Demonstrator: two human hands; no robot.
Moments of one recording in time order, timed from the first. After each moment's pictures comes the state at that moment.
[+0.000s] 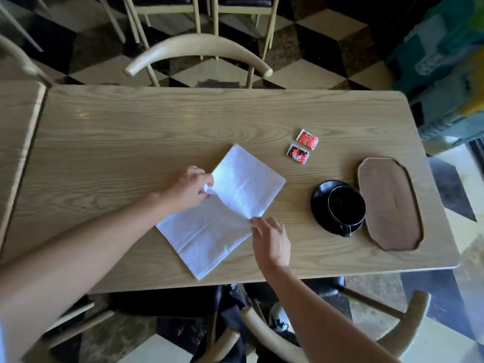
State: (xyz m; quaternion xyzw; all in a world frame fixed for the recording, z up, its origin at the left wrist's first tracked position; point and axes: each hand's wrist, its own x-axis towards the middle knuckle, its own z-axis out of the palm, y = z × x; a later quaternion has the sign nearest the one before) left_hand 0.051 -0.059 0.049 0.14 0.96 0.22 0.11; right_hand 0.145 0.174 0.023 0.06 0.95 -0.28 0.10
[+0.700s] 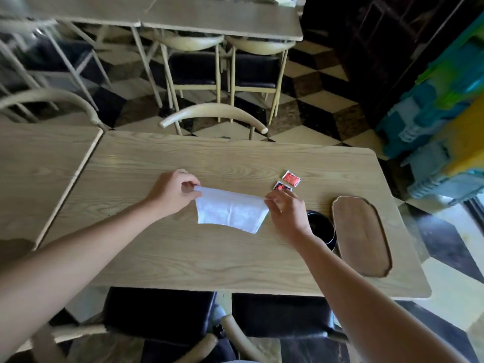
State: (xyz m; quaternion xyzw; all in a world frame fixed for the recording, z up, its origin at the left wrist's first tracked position) left_hand 0.119 -0.036 0.191 -0.03 0.95 0.30 -0.04; right_hand 0.093 0.252 0.168 -0.13 0.92 -0.38 -0.04
